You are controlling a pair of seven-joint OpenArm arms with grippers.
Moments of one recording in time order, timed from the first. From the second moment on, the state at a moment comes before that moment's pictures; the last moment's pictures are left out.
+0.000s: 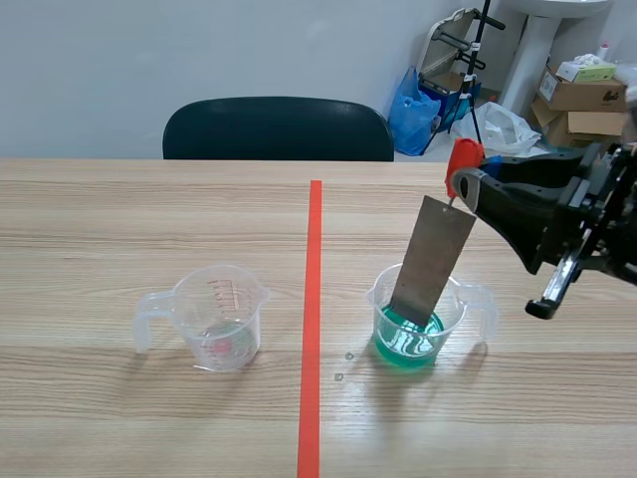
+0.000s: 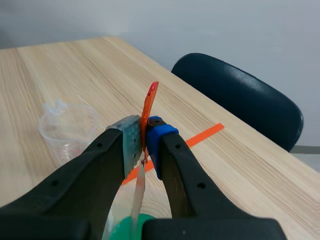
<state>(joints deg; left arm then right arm) 80.3 -25.7 -31.8 97.2 6.9 -26.5 -49.7 -14.0 39.5 -4.7 94.7 15.8 40.4 26.1</state>
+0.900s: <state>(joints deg) 80.3 -25.8 -31.8 97.2 6.8 -26.5 -49.7 -11.7 32.5 -7.7 84.4 3.7 40.4 34.3</state>
